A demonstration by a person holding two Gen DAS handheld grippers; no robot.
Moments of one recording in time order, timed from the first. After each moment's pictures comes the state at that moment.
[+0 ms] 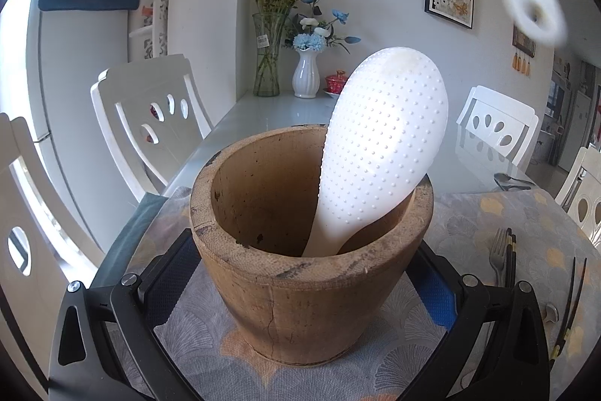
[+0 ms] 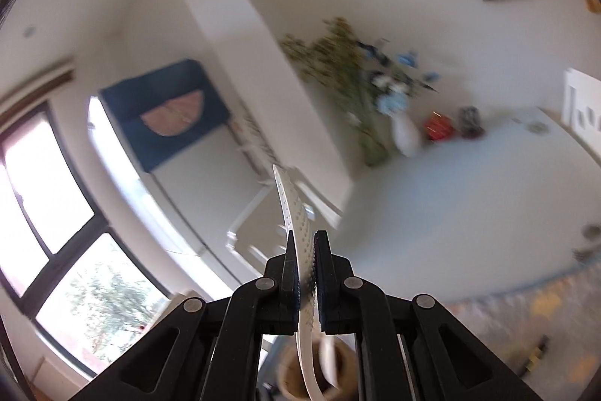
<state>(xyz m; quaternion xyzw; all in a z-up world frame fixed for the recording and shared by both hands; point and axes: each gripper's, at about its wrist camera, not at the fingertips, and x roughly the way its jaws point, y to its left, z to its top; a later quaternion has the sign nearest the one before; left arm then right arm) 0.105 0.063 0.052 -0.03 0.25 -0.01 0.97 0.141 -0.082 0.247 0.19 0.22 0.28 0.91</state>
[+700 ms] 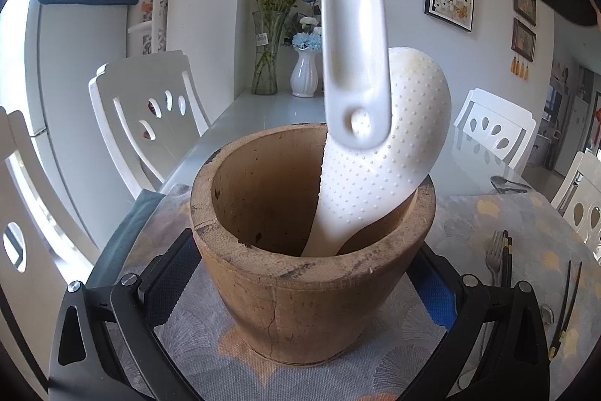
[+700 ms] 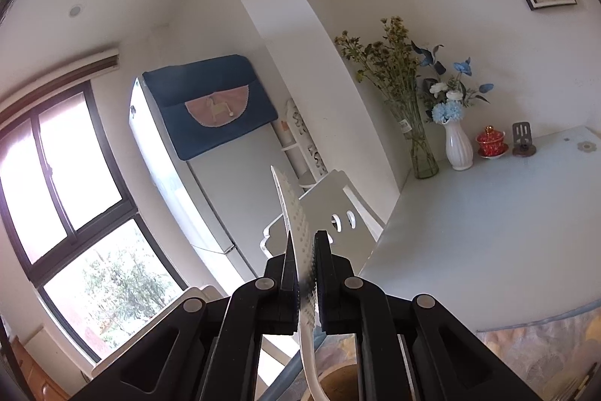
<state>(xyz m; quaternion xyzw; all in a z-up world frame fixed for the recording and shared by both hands) 0.108 0.067 0.053 -0.04 0.25 -0.02 0.97 0.150 -0.027 0.206 0.18 0.18 0.35 0.90</state>
